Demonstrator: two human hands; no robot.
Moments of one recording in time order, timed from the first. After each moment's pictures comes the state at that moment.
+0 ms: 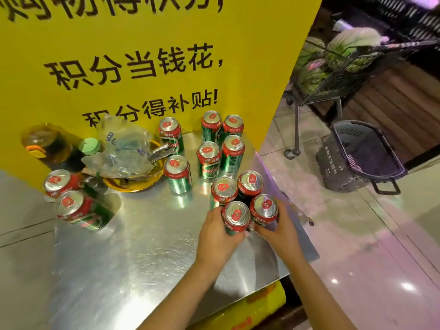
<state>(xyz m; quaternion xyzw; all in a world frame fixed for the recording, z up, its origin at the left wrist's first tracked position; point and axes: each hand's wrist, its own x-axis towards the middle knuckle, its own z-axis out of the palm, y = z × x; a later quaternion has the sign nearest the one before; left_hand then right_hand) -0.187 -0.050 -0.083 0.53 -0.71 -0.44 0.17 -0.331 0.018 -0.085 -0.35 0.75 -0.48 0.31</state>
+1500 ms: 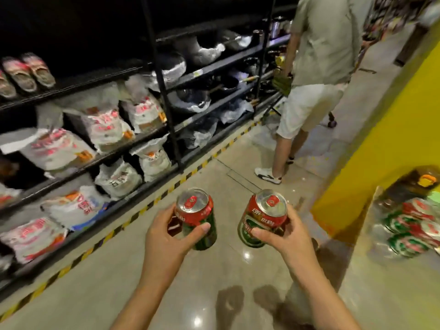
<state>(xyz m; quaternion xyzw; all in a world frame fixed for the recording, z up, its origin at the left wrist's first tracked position) 0.432 0.195 0.045 0.75 -0.27 -0.20 0.57 0.265 0.054 0.030 -0.61 0.36 -0.30 0.64</state>
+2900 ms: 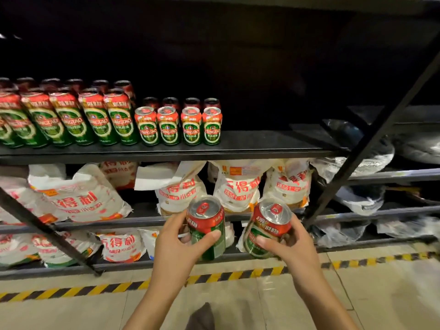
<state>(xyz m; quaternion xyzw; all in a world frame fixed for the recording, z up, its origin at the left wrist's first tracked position) 0.983 0.120 0.044 0.78 -0.02 0.02 0.63 0.946 -0.087 0.045 -0.70 0.12 -0.06 0.70</state>
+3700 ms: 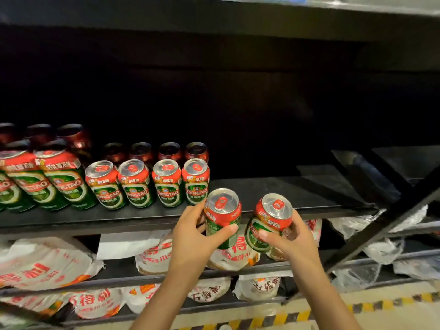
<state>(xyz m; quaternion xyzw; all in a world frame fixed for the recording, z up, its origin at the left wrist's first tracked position) 1.218 0.027 0.057 0.76 -0.07 0.00 0.64 1.177 -0.161 0.054 -0.71 0.13 -0.09 0.68</state>
